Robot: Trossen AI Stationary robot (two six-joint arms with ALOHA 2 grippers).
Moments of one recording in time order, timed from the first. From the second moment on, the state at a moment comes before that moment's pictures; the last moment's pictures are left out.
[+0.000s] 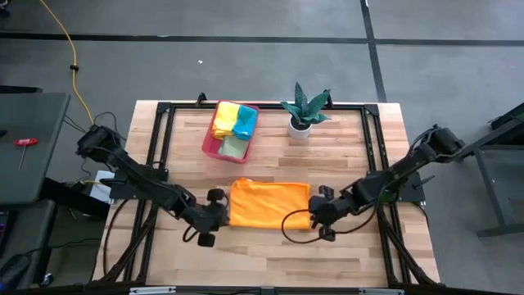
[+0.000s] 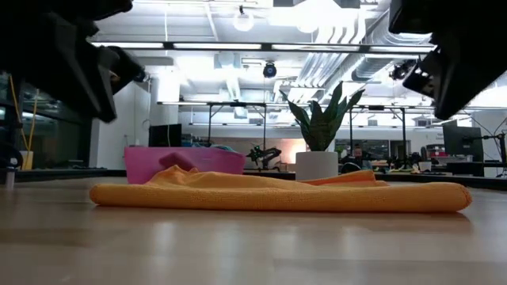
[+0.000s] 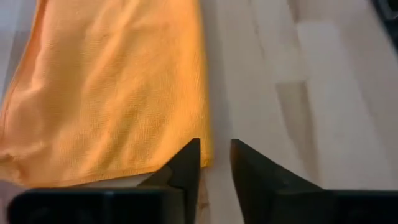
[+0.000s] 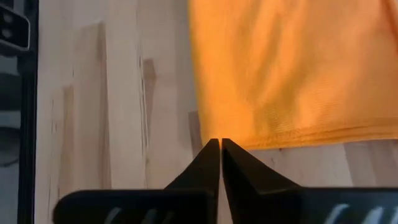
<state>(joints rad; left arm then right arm) -0.46 1.44 0.73 -0.23 -0.29 -0.36 0.51 1.38 0.81 -0.45 0.11 0.62</state>
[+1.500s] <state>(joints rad) -0.47 1.71 0.74 -0.10 -0.25 -0.30 0.53 1.62 0.82 -0.30 0.10 0.41</state>
